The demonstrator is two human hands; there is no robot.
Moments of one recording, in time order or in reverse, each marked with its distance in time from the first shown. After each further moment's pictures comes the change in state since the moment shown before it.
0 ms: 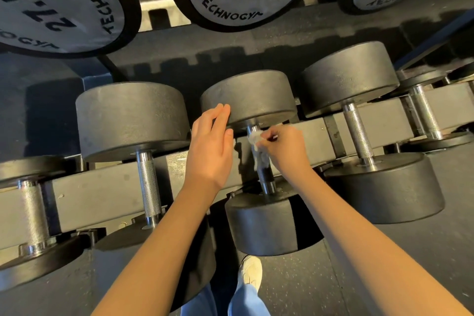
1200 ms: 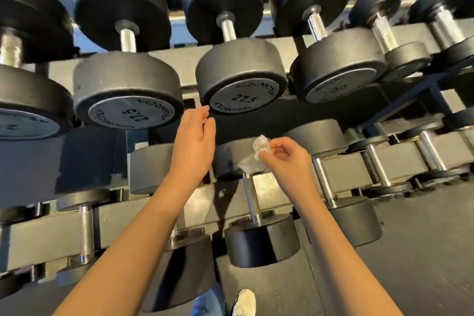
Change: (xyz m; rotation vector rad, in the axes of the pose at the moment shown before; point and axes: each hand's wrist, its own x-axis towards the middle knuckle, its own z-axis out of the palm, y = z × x) left_hand 0.048 0.105 -0.150 -0.193 0.185 -0.079; right_hand -0.090 -0.110 -0.108 0.359 0.100 -0.295
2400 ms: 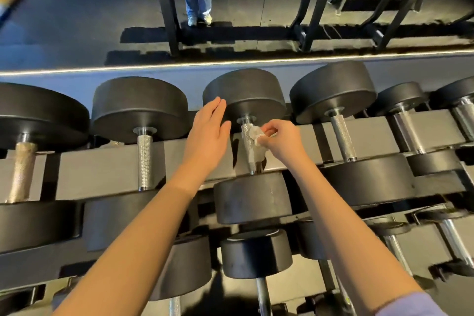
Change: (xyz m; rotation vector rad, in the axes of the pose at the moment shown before) left_hand 0.251 0.029 -0.022 0.264 -0.083 0.131; right_hand 0.273 -0.147 0.051 -0.439 -0.117 -0.036
